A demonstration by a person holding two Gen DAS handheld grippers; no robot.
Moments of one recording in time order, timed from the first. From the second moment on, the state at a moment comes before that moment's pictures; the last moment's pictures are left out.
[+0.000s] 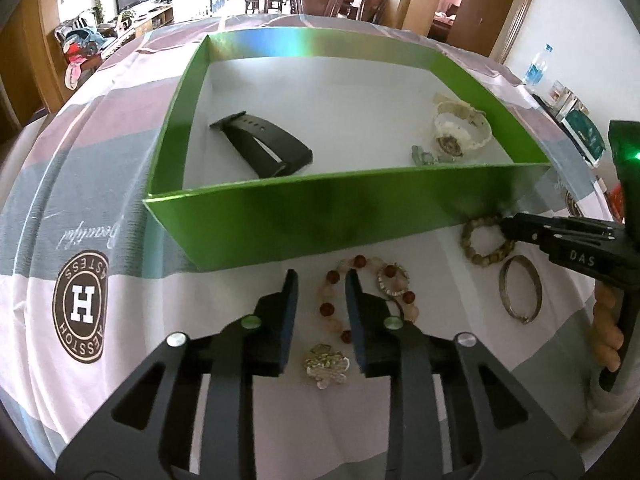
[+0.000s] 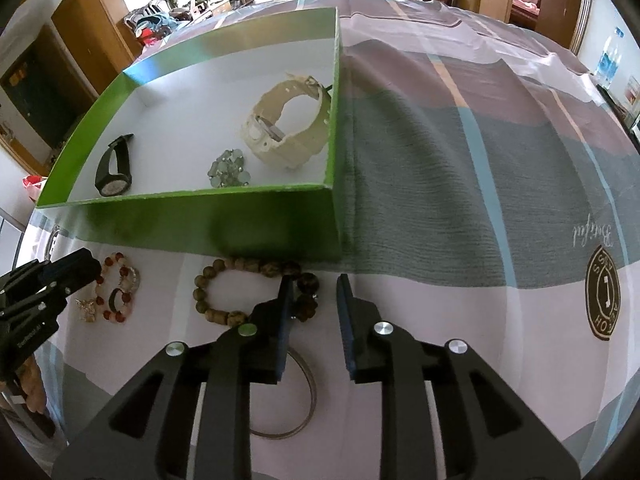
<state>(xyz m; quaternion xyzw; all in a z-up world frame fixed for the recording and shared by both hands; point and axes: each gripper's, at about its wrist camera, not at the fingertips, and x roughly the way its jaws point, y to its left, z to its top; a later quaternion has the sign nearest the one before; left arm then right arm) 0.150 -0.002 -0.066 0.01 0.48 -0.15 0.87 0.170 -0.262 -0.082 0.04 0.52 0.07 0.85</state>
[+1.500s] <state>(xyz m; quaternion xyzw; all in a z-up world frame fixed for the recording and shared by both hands) 0.144 -0.026 -0.075 0.07 0.47 -0.14 0.87 0.160 -0.233 -0.084 -0.05 0.49 0.06 0.87</state>
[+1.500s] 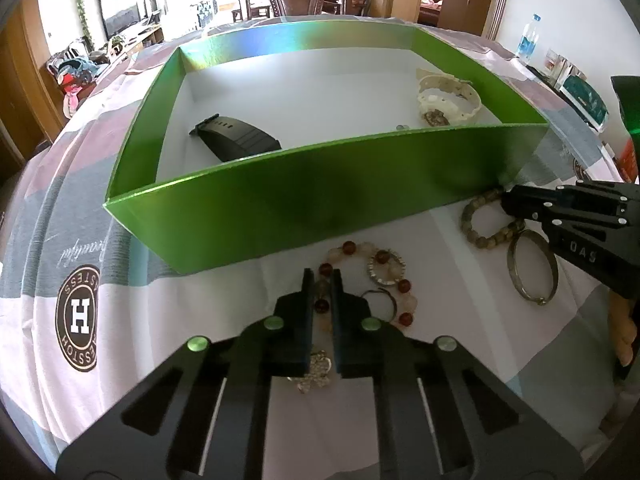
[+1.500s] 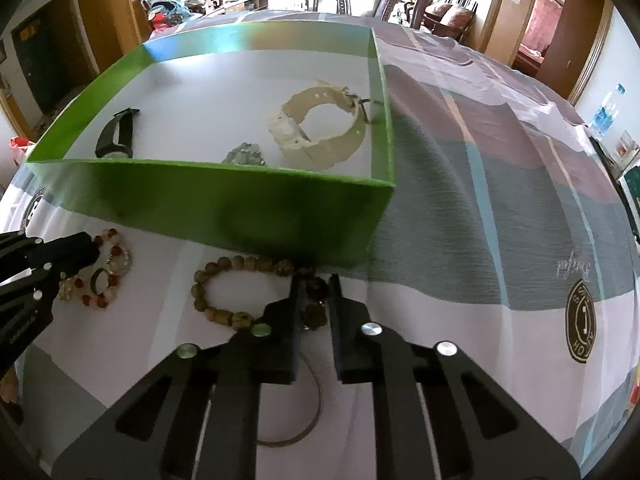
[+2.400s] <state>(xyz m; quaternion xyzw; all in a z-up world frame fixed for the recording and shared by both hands) 0.108 -0.021 0.001 0.04 0.39 -0.19 0.90 0.133 -0.231 -0.034 0.02 0.44 0.18 0.88</state>
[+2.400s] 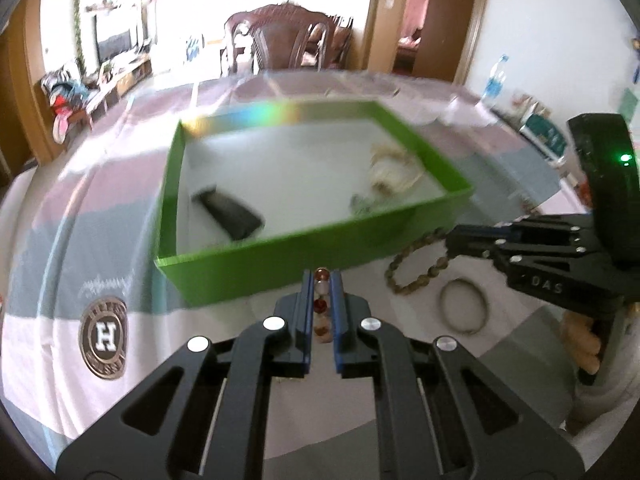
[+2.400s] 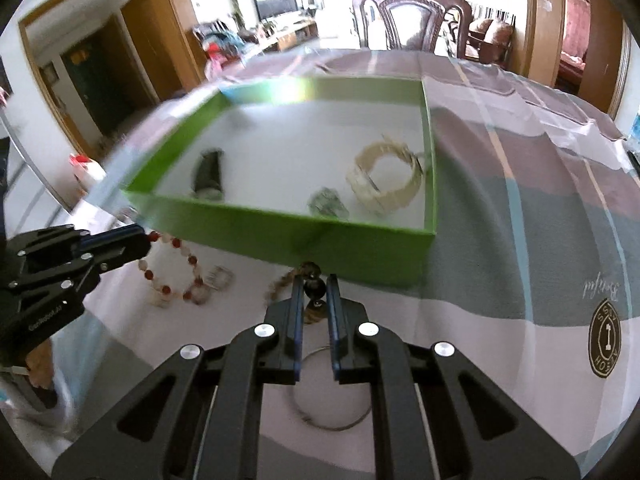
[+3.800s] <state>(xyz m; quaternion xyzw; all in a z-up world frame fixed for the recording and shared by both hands) 0.163 -0.020 0.015 0.05 0.36 -0.13 0.92 0.147 -0.236 0.028 0.01 0.36 0.14 0.92</state>
